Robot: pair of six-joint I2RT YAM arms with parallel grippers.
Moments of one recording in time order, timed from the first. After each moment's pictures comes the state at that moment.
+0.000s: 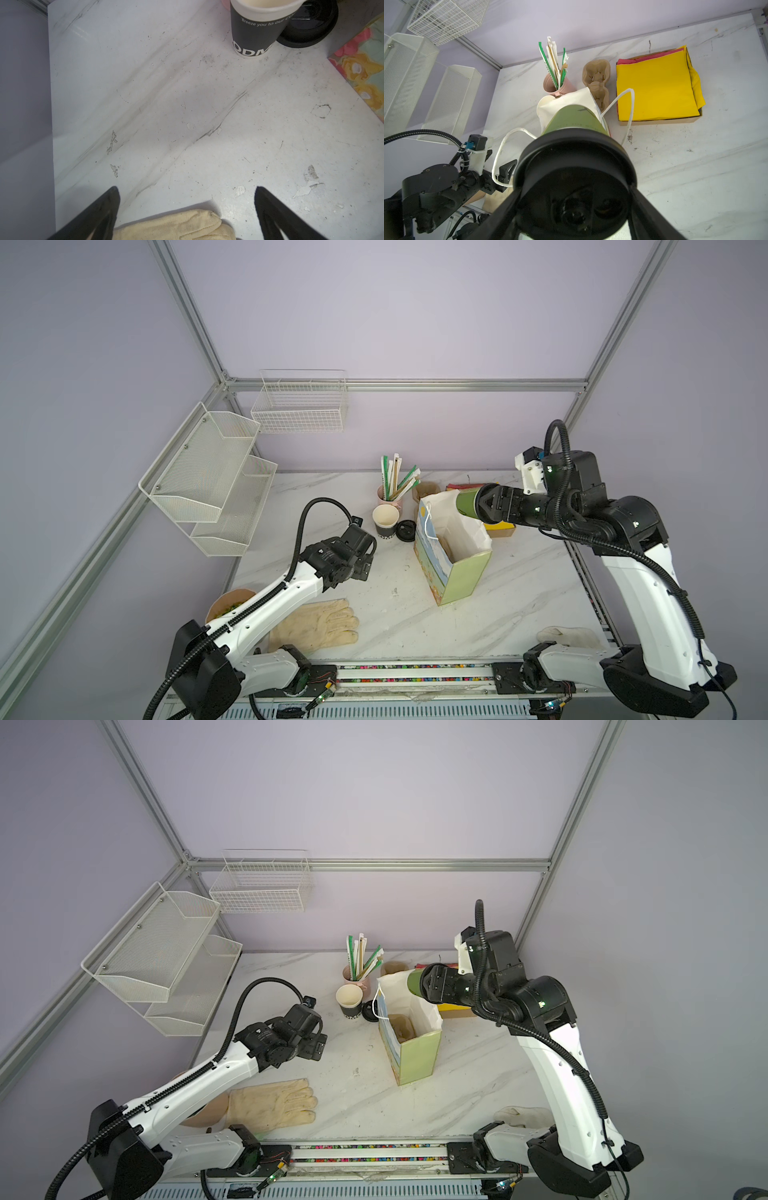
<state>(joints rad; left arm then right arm) -0.65 1.23 1.01 -0.86 -0.48 -0.28 0.48 1.28 1.88 -1.30 -0.04 0.51</state>
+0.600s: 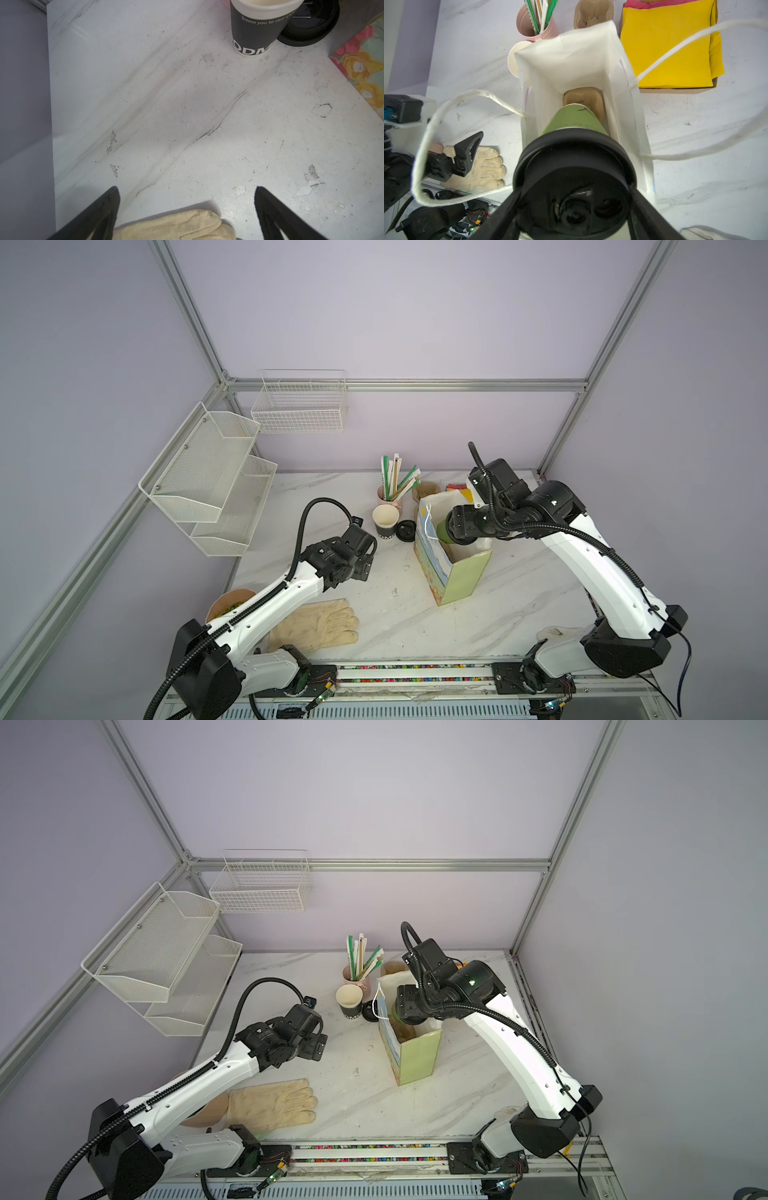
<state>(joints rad) -0.65 1.23 1.01 -0.86 -0.47 -0.28 0.70 1.47 1.86 -1.41 0.12 0.58</state>
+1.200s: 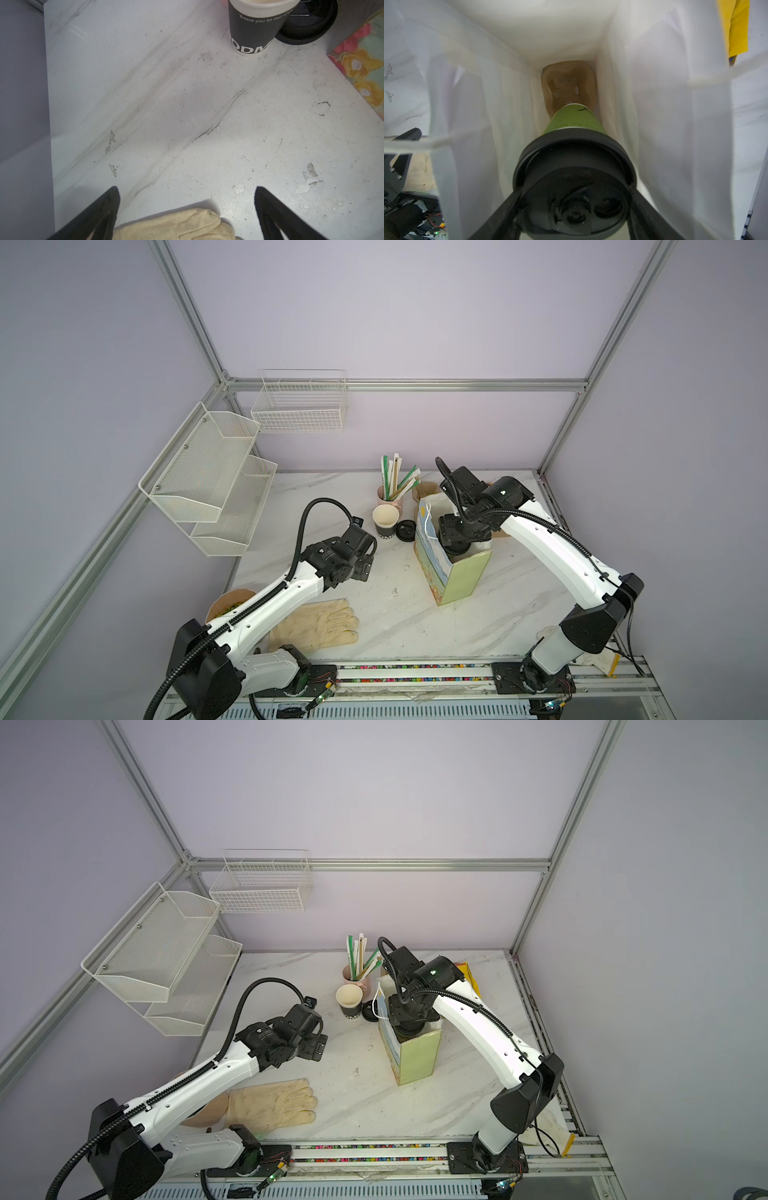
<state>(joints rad) -0.65 1.23 1.01 -0.86 -0.47 -0.28 0.70 1.63 1.82 -1.43 0.12 0.54</state>
